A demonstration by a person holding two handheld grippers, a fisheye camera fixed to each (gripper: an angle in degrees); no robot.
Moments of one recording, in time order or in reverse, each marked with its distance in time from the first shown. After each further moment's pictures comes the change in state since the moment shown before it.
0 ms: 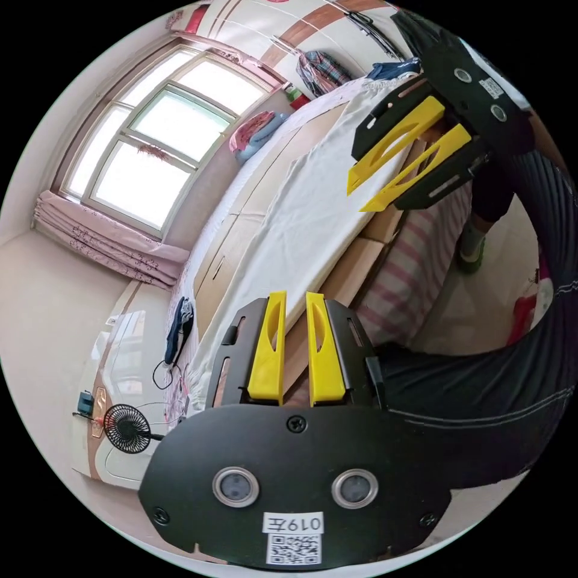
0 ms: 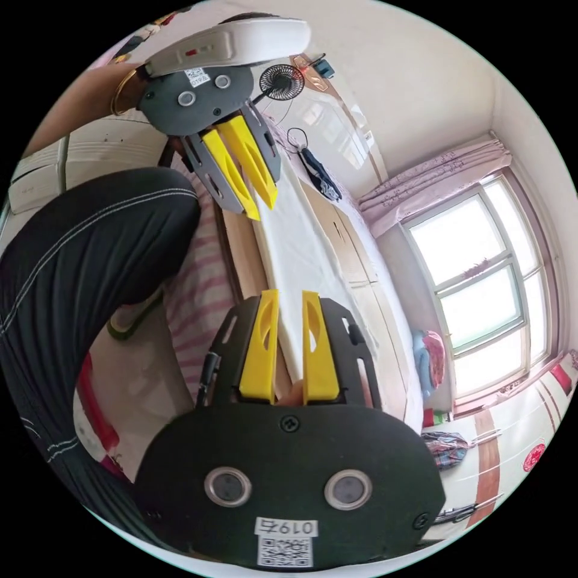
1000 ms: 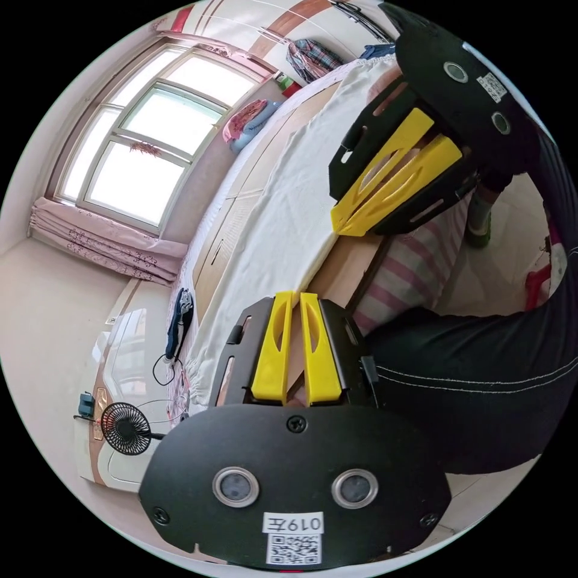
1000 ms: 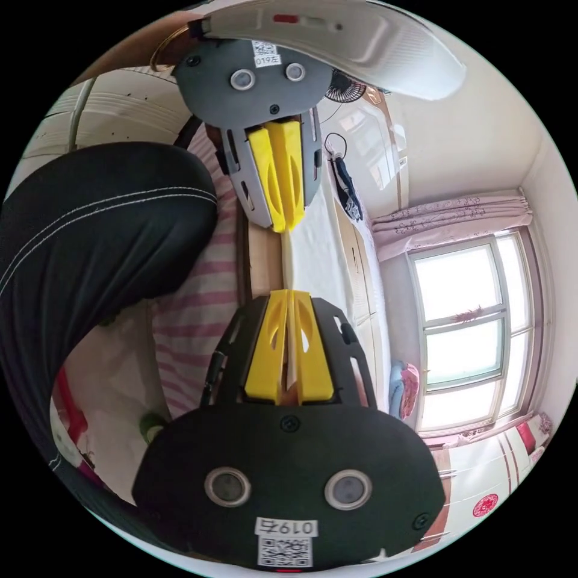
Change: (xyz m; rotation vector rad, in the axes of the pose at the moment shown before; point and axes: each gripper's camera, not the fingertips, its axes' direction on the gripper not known) left arm 0.052 0.105 0.077 -0.035 -0.026 0.022; right arm -0.099 -0.085 0.087 -0.014 0.075 -0.211
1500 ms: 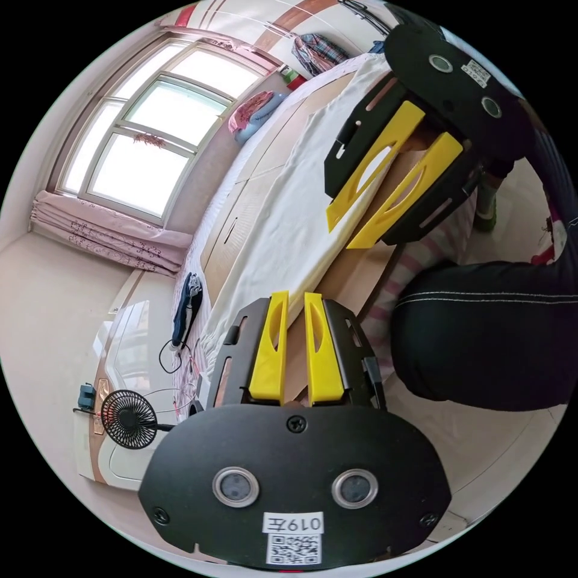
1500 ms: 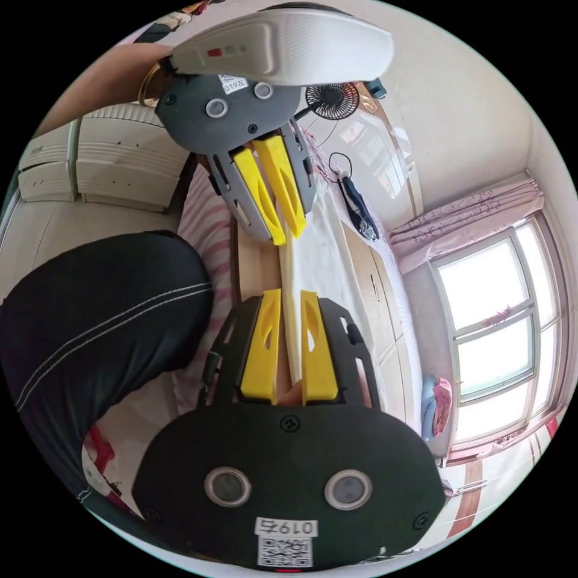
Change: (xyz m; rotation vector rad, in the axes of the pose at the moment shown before) left arm -0.020 0.079 0.036 -0.027 -0.002 0.012; right arm 0.008 -0.077 0.032 0.094 -0.142 0.079
